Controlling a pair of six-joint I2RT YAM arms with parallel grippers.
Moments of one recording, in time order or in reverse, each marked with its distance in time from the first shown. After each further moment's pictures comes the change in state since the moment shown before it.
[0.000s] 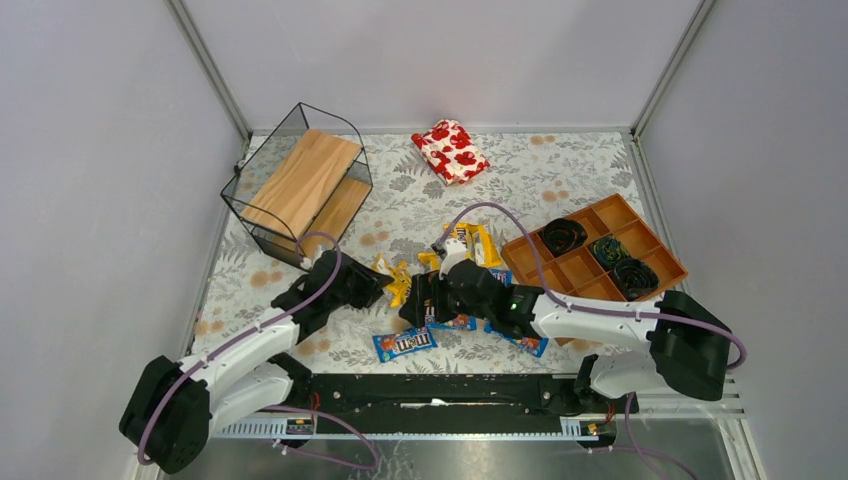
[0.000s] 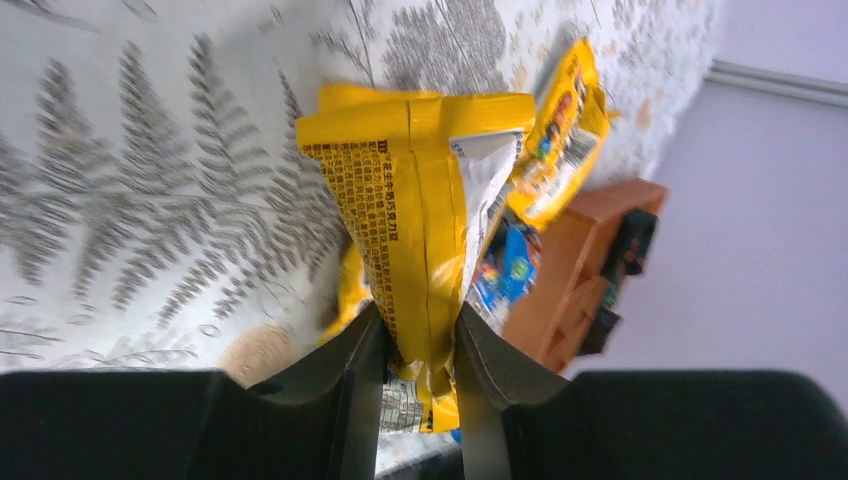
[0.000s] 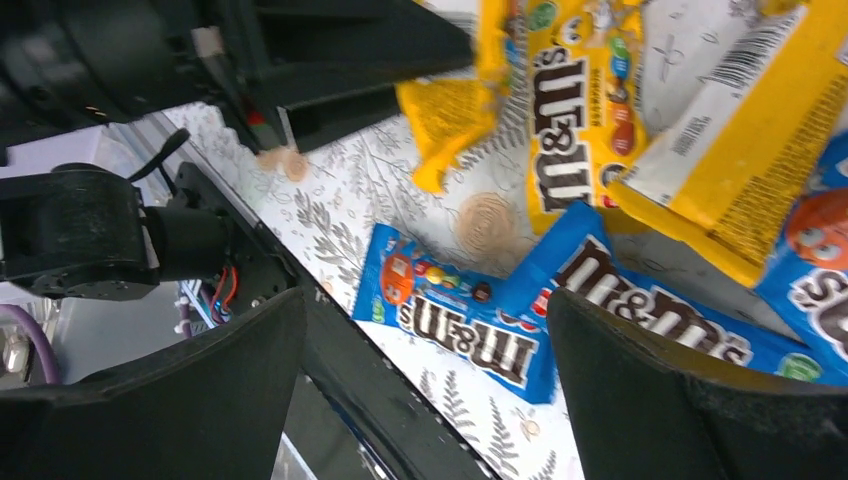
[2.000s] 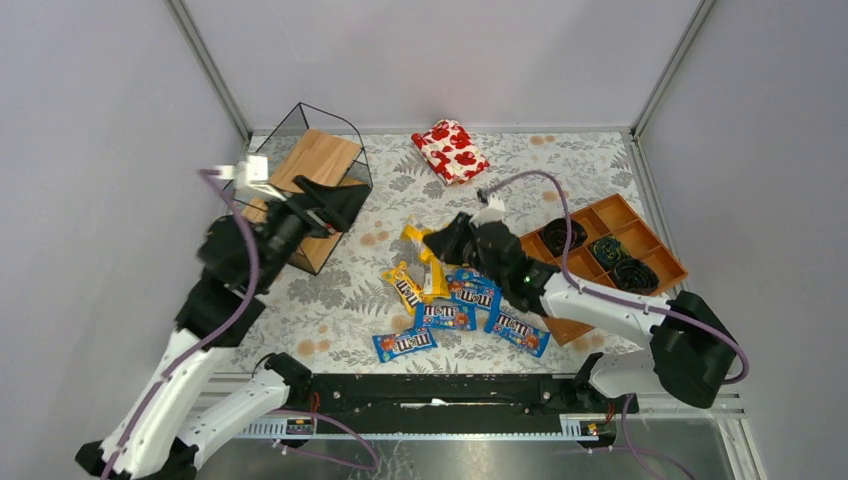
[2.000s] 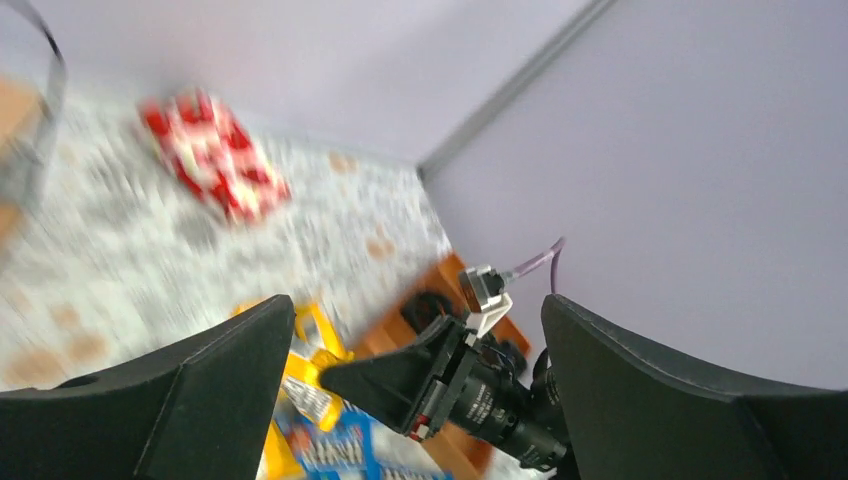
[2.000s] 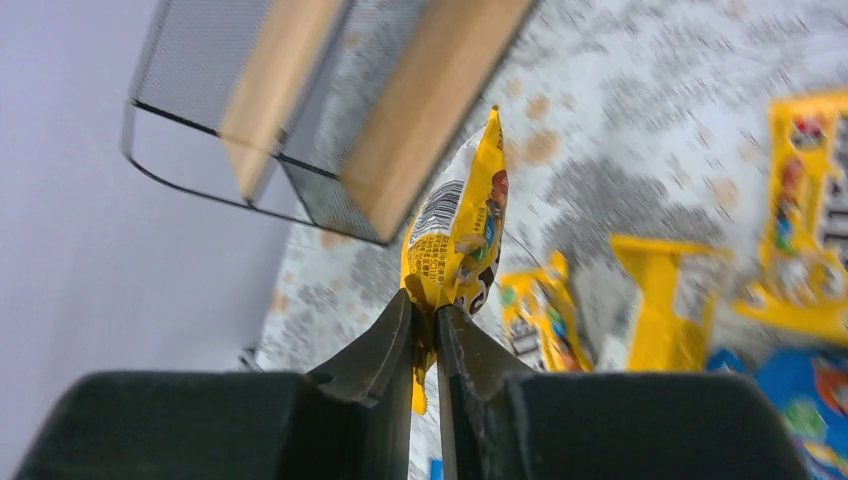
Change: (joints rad) left arm 0.007 -0.220 0.576 -0.097 0.027 0.600; right arm -0.154 -0.031 -0.010 0.263 0.210 0.161
